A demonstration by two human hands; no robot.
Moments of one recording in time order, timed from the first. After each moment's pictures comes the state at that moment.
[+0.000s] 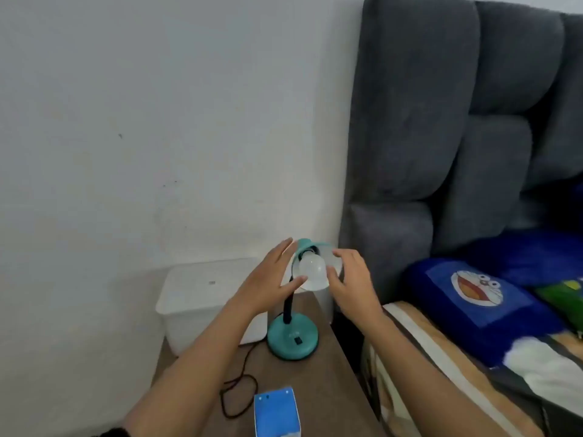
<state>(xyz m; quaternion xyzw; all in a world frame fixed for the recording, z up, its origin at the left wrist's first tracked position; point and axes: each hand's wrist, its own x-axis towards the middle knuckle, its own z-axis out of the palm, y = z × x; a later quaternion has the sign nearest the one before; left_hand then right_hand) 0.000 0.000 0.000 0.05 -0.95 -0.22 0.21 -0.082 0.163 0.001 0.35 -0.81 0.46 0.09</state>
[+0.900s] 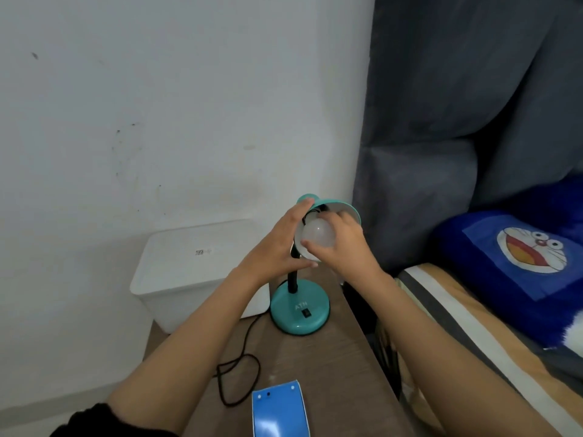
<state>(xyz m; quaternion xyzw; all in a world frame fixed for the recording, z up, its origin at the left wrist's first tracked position) -0.075 -0.040 -0.049 -0.05 -0.93 -0.31 0.21 -0.149 0.097 -0.035 0.38 -0.83 0.41 0.05</state>
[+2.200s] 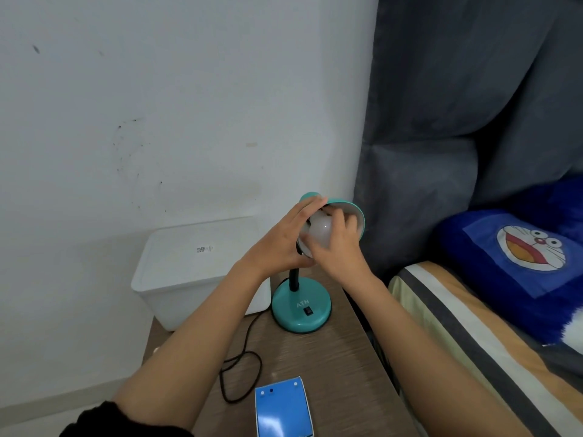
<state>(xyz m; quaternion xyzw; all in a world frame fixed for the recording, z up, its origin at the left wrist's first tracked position) -0.079 -0.041 -0.045 -0.11 -0.92 -0.28 0.25 -0.135 0.085 -0.047 0.30 -0.82 0.49 0.03</state>
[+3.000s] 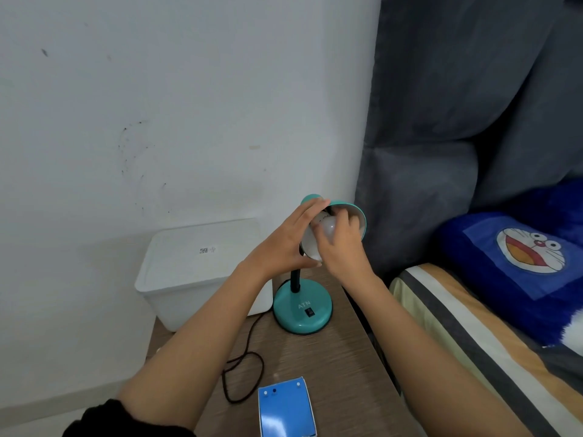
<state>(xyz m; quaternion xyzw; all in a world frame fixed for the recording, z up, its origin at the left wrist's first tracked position) -0.076 -0.040 -0.042 -0.10 -0.93 -0.29 0.22 -0.136 0.080 -0.043 0.28 -0.81 0.51 0.04</state>
